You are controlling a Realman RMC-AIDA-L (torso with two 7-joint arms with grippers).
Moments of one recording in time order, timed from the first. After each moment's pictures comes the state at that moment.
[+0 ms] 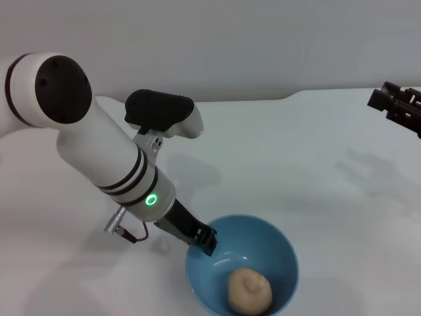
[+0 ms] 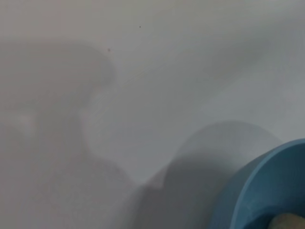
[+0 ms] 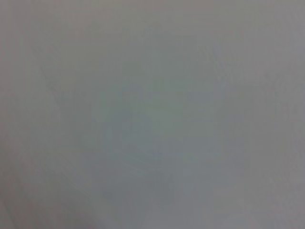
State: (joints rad) left arm -0.79 -2.07 -1.38 -0.88 2.30 -1.20 0.21; right arm 0.35 2.06 -0.63 -0.78 -1.62 -1.57 1.59
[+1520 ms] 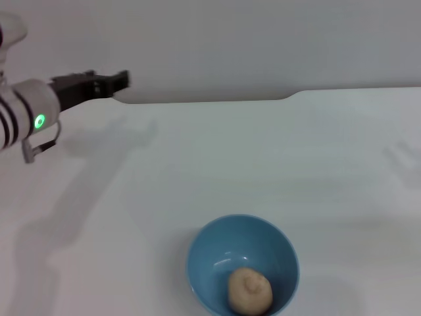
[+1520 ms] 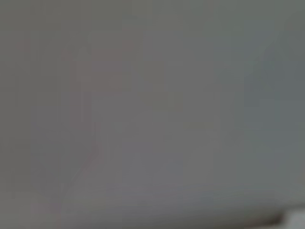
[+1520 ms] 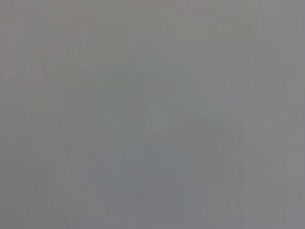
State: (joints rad) left arm -0.38 -2.06 -1.67 -1.13 2.09 -0.48 0.64; right arm 0.32 2.06 -0.39 -0.59 -1.56 -1.51 1.39
